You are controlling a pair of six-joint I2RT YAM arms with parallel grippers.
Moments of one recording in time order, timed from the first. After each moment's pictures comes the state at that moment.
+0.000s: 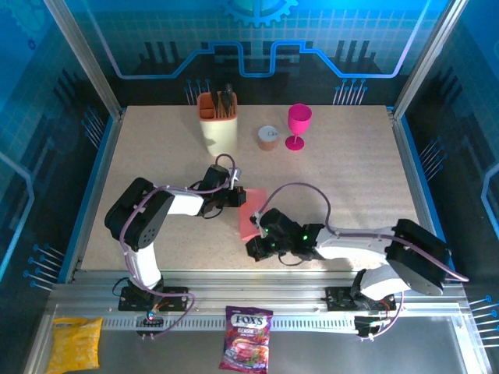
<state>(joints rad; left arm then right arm) -0.45 1.85 0.80 0.24 0.30 -0.48 1.03 1.39 0.65 -0.05 -0.21 0.75</state>
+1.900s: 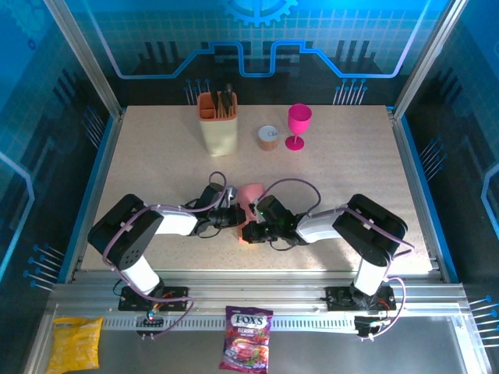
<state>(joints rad) -0.56 1.67 0.59 0.26 0.33 -0.77 0.87 1.76 0.69 0.25 -0.33 0.79</state>
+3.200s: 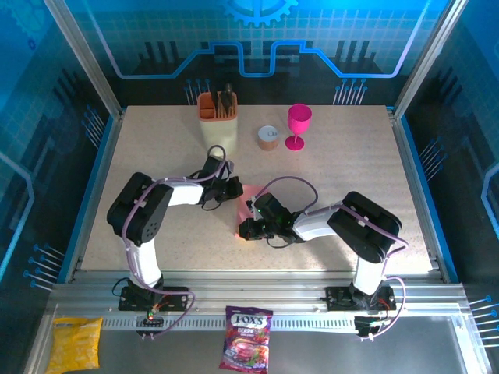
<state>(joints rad) -0.39 1.89 0.95 0.07 0.30 -0.68 0.87 1.81 0.72 0.28 -0.33 0.80</state>
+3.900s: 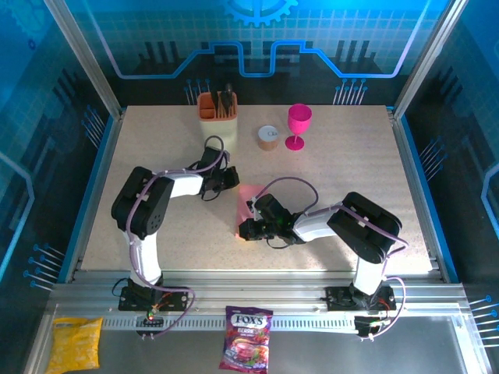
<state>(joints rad) -0.35 1.93 1.03 0.03 0.25 -0.64 0.88 1.81 0.71 0.31 -0.31 0.80</state>
